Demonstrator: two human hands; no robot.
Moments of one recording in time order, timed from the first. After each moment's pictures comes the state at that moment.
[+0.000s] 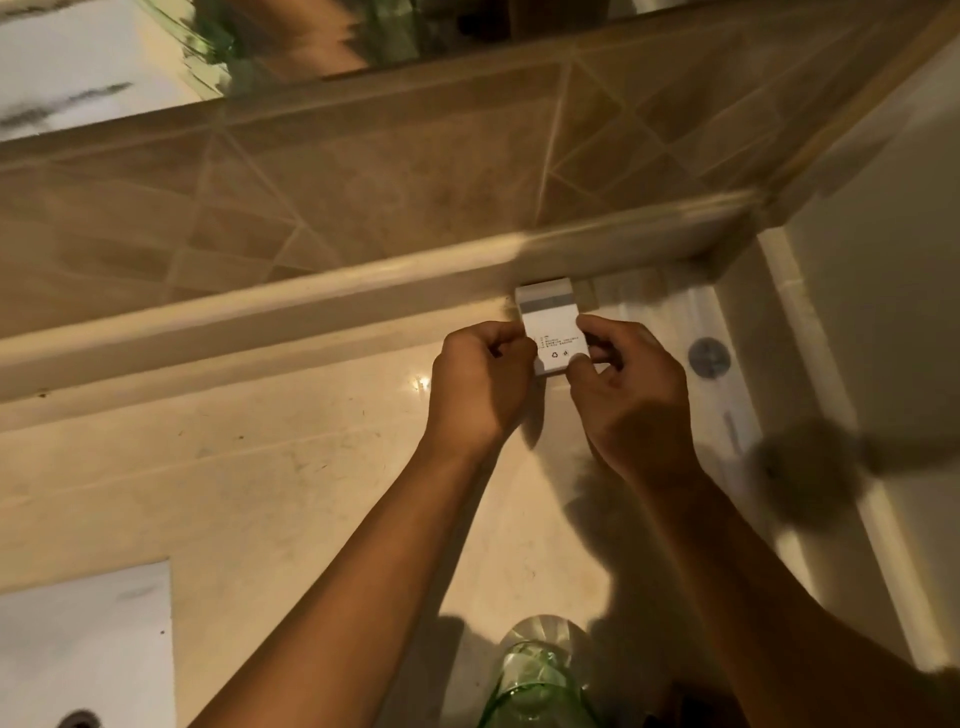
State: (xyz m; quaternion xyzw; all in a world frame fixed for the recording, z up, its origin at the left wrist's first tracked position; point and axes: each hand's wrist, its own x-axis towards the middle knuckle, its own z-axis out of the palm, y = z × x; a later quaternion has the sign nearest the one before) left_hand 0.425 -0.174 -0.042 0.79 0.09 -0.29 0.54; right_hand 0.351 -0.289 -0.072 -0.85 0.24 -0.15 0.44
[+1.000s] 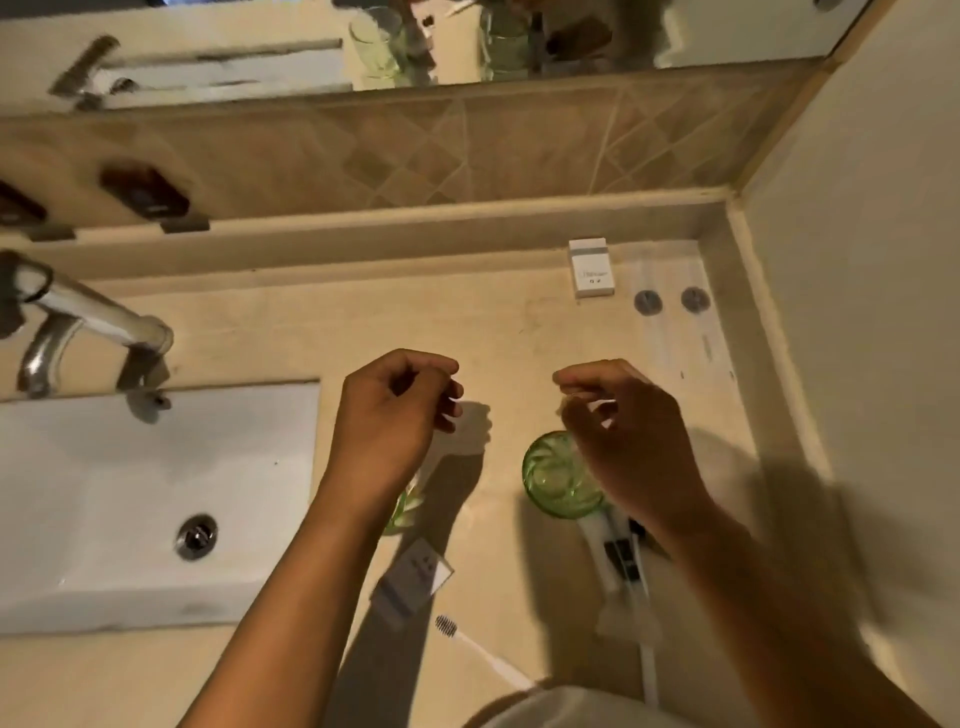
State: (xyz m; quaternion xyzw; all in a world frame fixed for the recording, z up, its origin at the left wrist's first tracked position) left_hand 0.253 0.007 0.105 0.77 0.13 -0.16 0.61; right_hand 0.198 -0.186 0.060 -0.89 0.11 -0.07 0.44
